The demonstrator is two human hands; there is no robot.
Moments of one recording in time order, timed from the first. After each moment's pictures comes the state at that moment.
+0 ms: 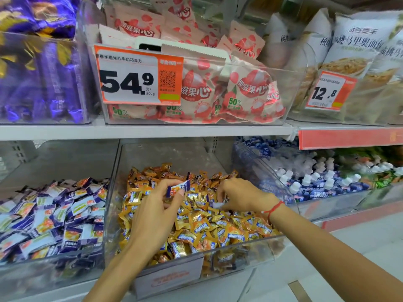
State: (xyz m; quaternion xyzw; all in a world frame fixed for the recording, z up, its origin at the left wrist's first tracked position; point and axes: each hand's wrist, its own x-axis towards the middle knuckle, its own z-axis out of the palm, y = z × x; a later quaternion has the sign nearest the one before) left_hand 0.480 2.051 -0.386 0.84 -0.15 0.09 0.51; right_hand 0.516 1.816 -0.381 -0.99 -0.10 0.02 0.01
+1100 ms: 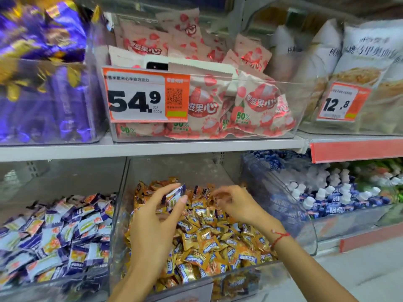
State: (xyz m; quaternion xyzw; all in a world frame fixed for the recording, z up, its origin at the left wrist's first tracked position) left_hand 0.473 2.053 -0.372 0.77 -0.09 0.16 0.61; right_hand 0.520 1.843 -0.383 -0.96 0.02 -0.05 0.29
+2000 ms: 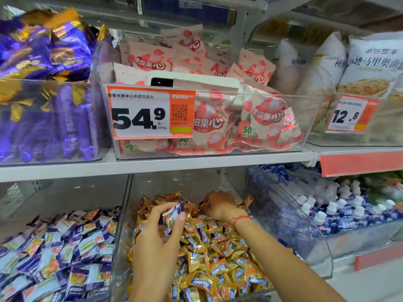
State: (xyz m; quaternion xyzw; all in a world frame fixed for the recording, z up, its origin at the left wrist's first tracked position) left_hand 0.476 2.052 -0.375 0.77 -0.07 0.13 0.62; right_hand 0.608 1.867 -0.403 -1.00 0.04 0.01 0.07
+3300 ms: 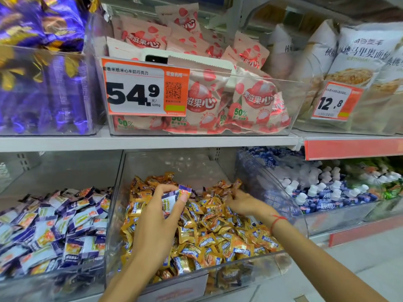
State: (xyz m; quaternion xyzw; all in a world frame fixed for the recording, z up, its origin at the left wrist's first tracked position) left_hand 0.477 2.050 -0.382 0.81 -0.13 0.11 0.56; right_hand 0.523 1.821 -0.387 -0.93 0.18 0.13 0.28
